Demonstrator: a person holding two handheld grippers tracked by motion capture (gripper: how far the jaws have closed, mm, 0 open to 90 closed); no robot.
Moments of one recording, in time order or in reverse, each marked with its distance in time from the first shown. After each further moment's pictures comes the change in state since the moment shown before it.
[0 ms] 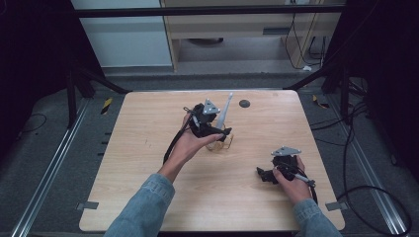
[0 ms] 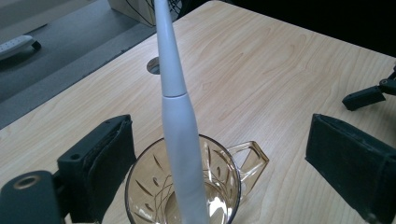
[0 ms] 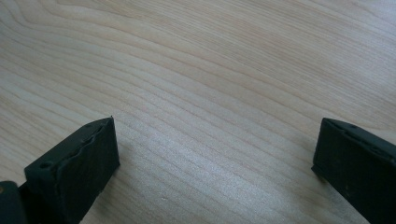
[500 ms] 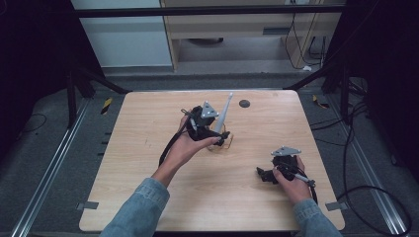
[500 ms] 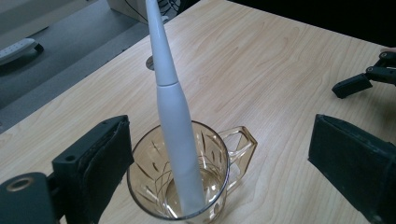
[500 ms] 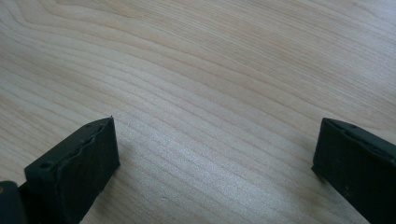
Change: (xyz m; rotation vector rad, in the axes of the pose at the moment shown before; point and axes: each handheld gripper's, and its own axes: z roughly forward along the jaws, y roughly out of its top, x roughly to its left) left arm -0.006 -0.004 -0.019 0.009 0.004 0.028; right arm 0.000 0.000 0.000 0.000 0.001 0.000
